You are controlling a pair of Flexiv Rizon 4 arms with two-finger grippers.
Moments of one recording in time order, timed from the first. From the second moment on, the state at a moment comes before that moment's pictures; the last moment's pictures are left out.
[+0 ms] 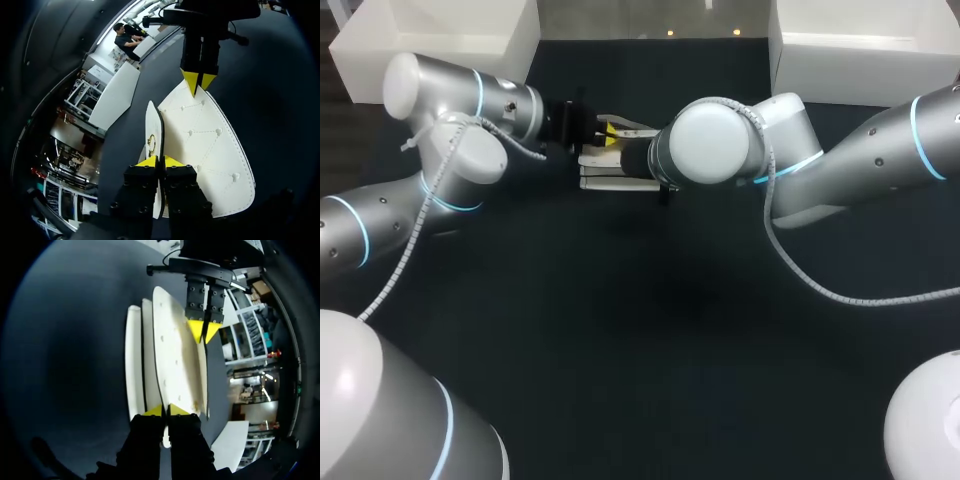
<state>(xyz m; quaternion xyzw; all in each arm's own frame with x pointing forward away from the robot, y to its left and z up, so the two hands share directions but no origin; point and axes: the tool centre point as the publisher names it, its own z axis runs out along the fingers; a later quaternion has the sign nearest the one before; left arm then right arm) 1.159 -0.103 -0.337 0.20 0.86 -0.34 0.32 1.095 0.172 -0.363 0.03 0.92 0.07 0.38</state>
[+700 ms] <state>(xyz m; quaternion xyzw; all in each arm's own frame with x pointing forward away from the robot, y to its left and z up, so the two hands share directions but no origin) 1.151 -0.103 -0.356 0.23 0.86 -0.34 0.31 1.095 0.171 -0.364 0.03 0.92 0.07 0.38</state>
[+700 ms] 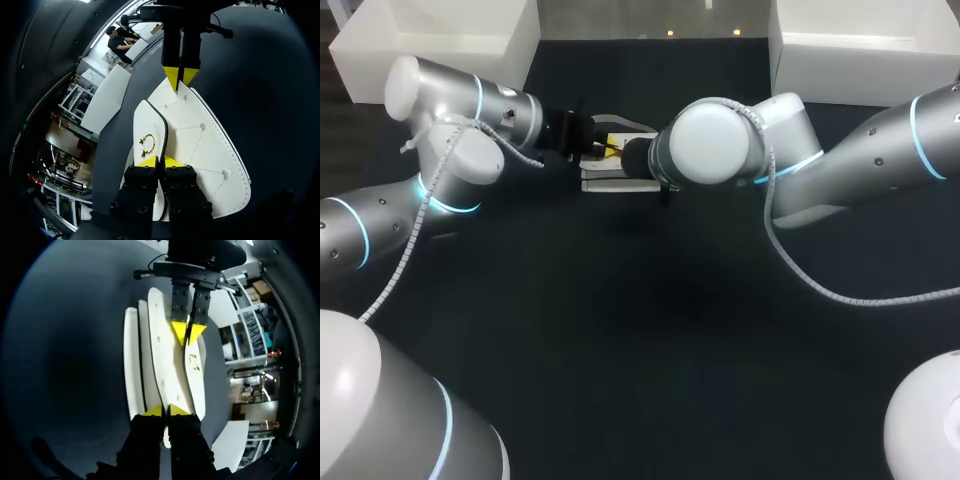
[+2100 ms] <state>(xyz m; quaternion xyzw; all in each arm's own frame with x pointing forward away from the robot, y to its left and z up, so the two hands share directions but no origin) 1.160 -0.105 -0.351 0.24 0.84 -0.35 0.33 1.097 0.174 -0.364 0.03 0.92 0.07 0.38</state>
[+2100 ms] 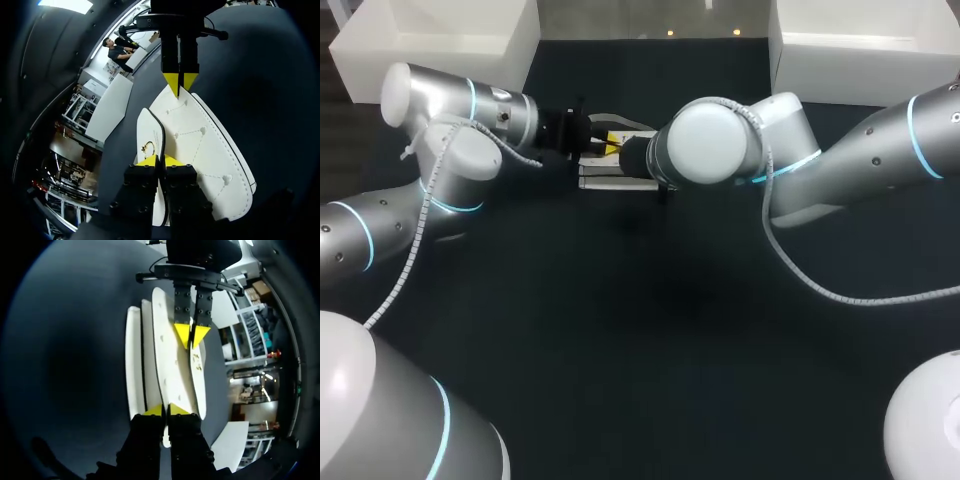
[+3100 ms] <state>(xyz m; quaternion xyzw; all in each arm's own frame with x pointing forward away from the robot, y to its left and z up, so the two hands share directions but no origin) 1.154 -0.108 -0.327 0.23 0.83 -0.38 0.33 1.094 0.173 -0.364 0.03 0.92 0.07 0.38</state>
